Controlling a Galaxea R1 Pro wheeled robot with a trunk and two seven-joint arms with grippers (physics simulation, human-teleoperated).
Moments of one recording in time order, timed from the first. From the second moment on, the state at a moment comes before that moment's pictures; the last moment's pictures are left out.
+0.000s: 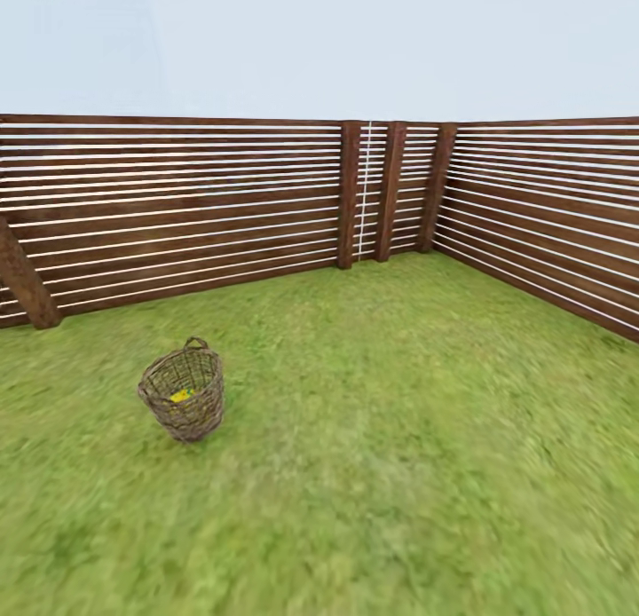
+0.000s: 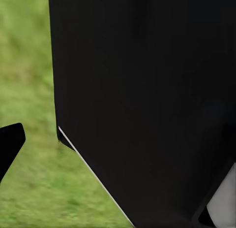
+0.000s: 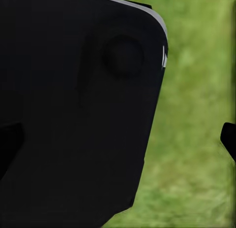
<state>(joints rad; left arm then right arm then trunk) -0.01 -0.02 0.08 -0.04 0.01 0.01 0.01 -0.03 -0.02 0.10 -0.01 0.07 -0.18 -0.01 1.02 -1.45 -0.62</state>
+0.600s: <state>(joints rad) -0.01 -0.02 0.08 -0.04 0.01 0.01 0.01 -0.03 -0.02 0.14 -0.02 0.13 -0.18 -0.01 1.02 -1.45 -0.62</state>
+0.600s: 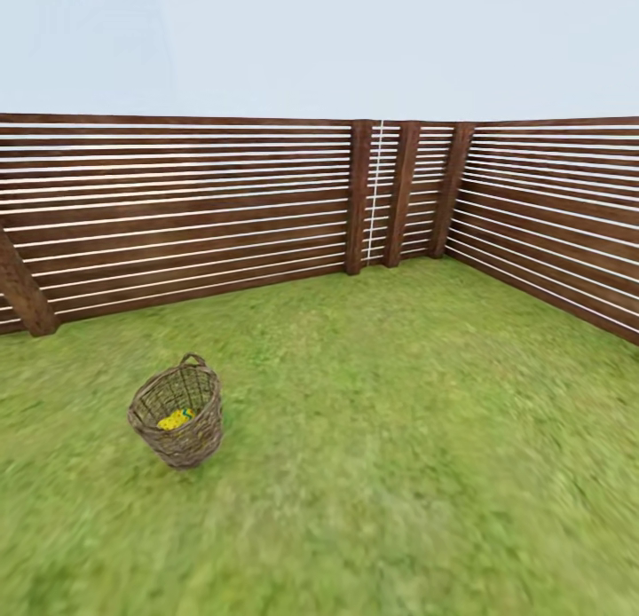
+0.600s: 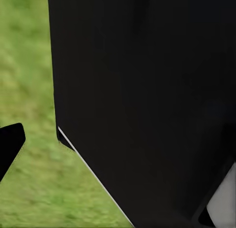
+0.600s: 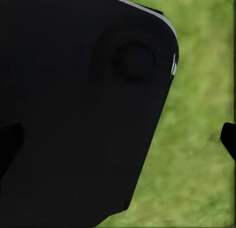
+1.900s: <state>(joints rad) -0.01 -0.02 0.08 -0.04 0.01 0.02 0.01 -0.03 -0.02 0.15 -0.01 0.12 -0.18 -0.01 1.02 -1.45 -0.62</state>
